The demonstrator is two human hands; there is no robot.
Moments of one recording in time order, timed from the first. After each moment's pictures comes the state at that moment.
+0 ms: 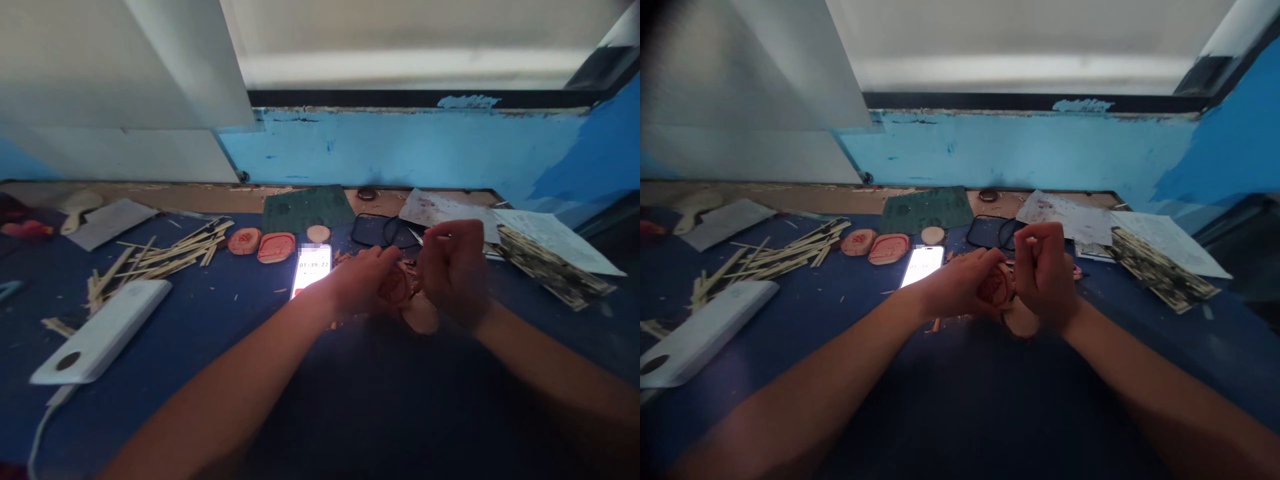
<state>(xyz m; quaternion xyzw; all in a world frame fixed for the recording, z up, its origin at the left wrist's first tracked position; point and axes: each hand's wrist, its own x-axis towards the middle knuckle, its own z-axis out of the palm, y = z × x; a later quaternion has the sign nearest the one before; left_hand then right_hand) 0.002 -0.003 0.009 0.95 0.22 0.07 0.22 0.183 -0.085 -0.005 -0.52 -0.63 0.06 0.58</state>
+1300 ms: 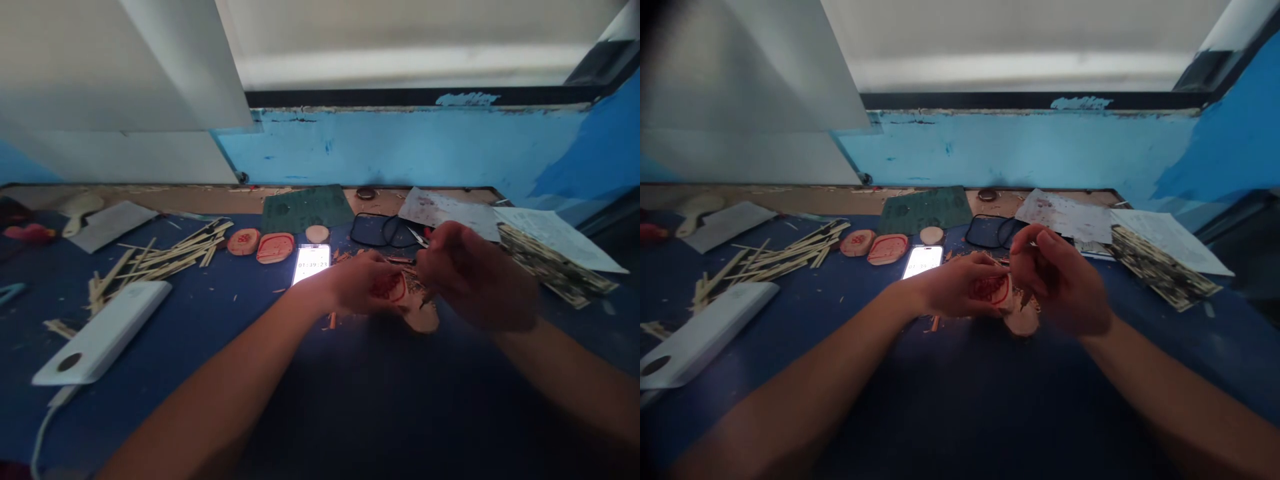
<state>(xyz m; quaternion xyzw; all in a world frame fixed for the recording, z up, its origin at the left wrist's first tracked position) -0.005 0.003 0.010 0.94 0.19 0.04 0.28 0.184 -0.104 0.034 -0.38 -0.54 0.47 0.58</state>
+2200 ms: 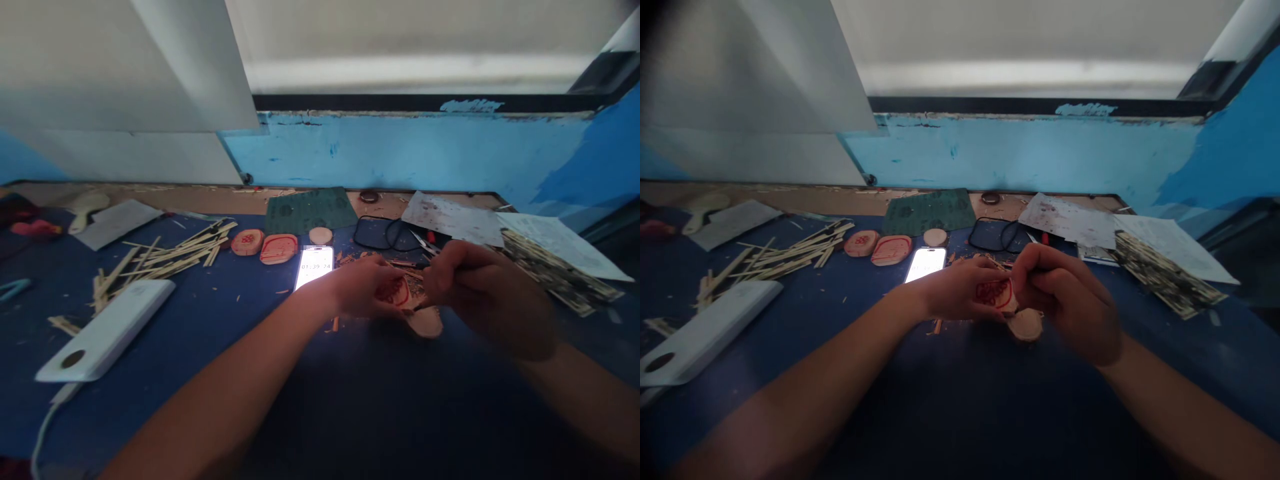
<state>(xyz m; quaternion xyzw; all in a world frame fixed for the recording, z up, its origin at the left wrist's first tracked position) -0.003 0.001 0.015 0.95 0.19 0.02 0.26 0.183 -0.121 0.035 -0.42 -0.47 0.52 0.58</state>
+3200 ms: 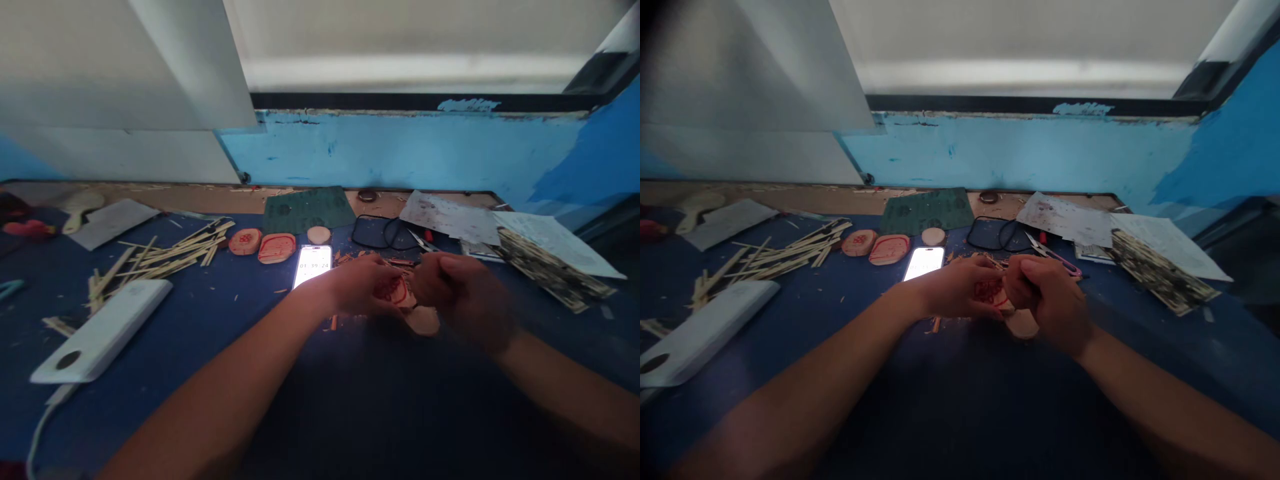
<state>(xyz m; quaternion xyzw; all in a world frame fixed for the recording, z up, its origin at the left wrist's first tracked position) -0.002 0.003 0.012 0.95 0.18 0.02 0.27 0.174 -0.110 0.016 -0.39 -0.50 0.51 0.58</state>
